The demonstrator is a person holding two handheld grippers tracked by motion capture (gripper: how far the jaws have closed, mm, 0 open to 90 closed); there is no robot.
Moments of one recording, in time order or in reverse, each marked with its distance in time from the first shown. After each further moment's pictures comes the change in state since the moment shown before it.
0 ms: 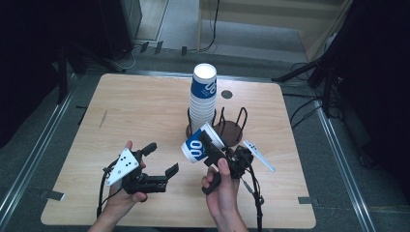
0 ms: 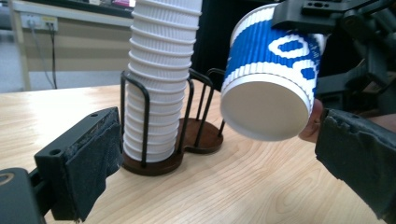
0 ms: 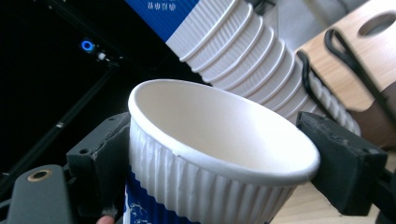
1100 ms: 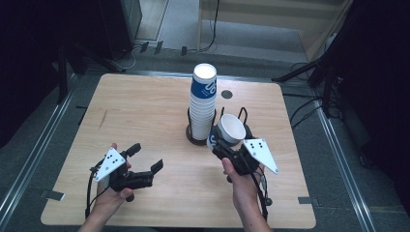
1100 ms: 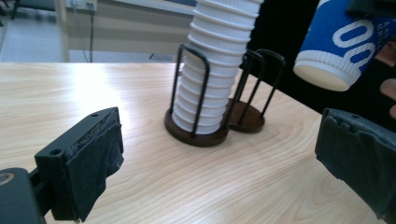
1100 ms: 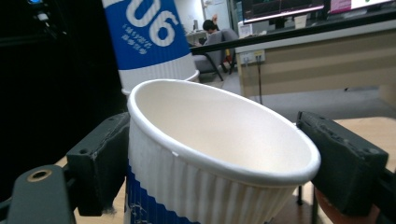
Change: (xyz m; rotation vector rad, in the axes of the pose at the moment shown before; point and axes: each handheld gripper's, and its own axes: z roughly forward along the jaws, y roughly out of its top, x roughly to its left) left arm 0.038 -0.015 -0.019 0.052 0.126 -0.029; right arm -0.010 0.022 -0.006 -0.179 -0.189 -0.605
